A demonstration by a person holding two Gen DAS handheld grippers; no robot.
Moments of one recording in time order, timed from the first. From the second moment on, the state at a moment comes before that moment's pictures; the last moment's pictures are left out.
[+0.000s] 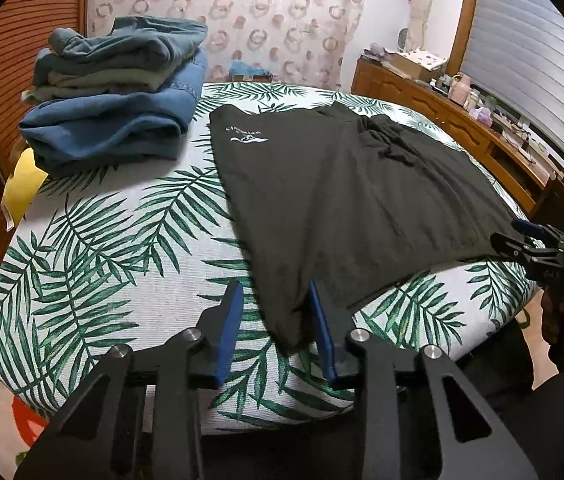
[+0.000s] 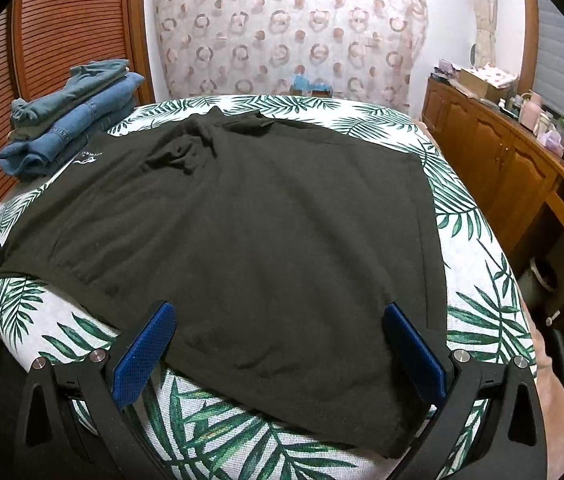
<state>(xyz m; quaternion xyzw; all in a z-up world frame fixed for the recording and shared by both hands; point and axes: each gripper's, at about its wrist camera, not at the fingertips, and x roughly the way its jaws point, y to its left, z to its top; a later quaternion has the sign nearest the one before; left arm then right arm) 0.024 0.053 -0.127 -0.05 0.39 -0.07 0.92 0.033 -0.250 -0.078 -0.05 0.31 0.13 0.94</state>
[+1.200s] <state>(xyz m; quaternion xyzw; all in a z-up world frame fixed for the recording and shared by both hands) 0.077 -0.007 -0.051 -0.02 0.32 -0.17 0.93 0.068 -0.266 -0.079 -0.06 0.31 0.16 0.94</state>
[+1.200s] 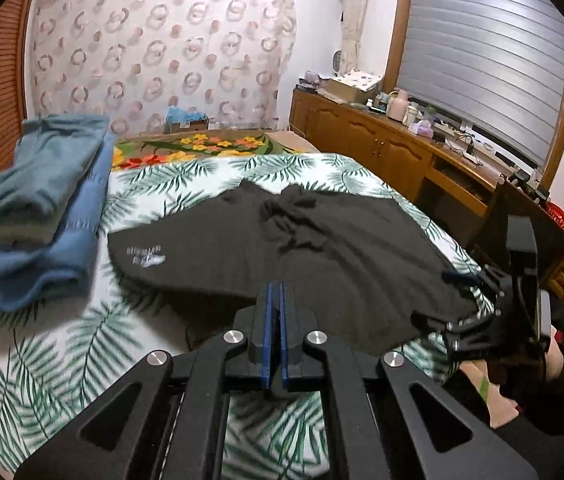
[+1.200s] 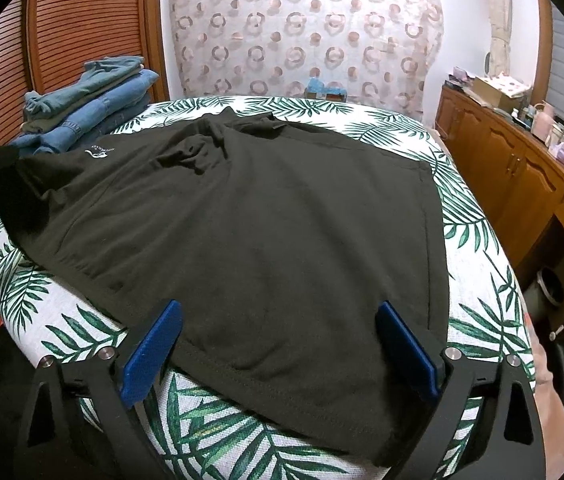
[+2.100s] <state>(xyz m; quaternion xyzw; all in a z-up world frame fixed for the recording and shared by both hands) 0.116 -0.053 -0.032 0.02 0.33 -0.17 0.93 0.066 -0.276 -0.068 -0.04 0.30 0.16 0.94</state>
